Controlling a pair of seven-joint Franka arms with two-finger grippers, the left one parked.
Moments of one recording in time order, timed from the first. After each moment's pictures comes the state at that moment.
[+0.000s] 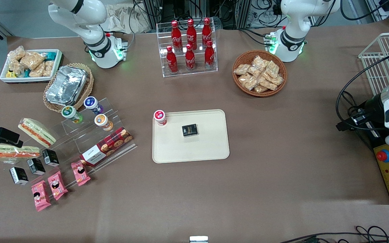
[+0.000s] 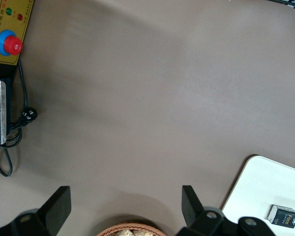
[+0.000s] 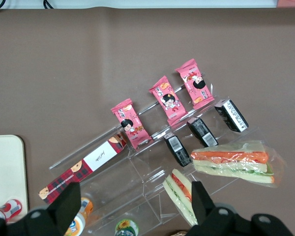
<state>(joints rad) -0.05 0.23 -0.11 -1.42 0.07 1.73 -0.15</state>
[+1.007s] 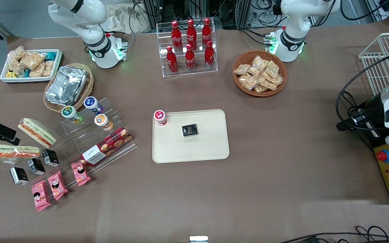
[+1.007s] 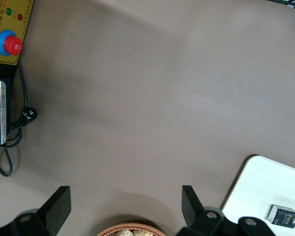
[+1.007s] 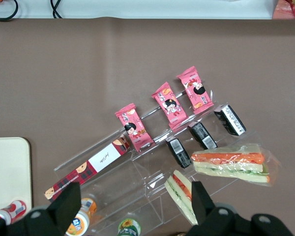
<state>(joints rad) -0.05 0.20 -0.10 -1.41 0.07 1.73 -0.15</state>
